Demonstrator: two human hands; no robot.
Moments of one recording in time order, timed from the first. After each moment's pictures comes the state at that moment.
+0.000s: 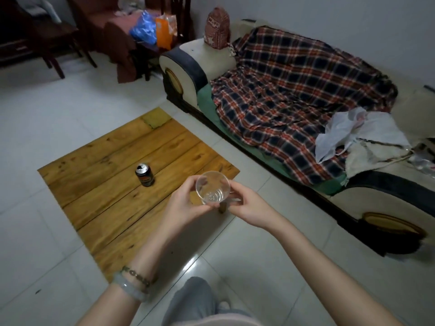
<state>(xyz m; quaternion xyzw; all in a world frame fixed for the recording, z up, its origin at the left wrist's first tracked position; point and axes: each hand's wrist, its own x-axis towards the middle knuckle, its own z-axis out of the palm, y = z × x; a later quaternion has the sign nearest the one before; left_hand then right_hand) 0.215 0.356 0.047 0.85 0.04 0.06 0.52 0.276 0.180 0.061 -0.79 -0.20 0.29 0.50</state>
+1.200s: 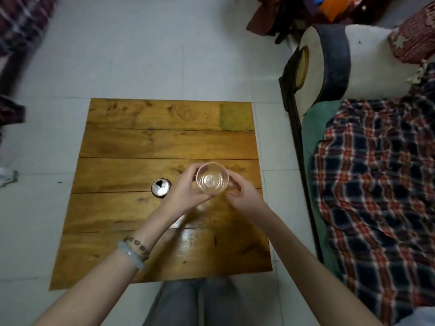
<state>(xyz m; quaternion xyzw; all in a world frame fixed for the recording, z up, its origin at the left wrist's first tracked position) 0.499 0.539 -0.087 0.76 0.39 0.14 0.50 0.645 0.443 -0.065 -0.71 -0.35 0.49 0.37</state>
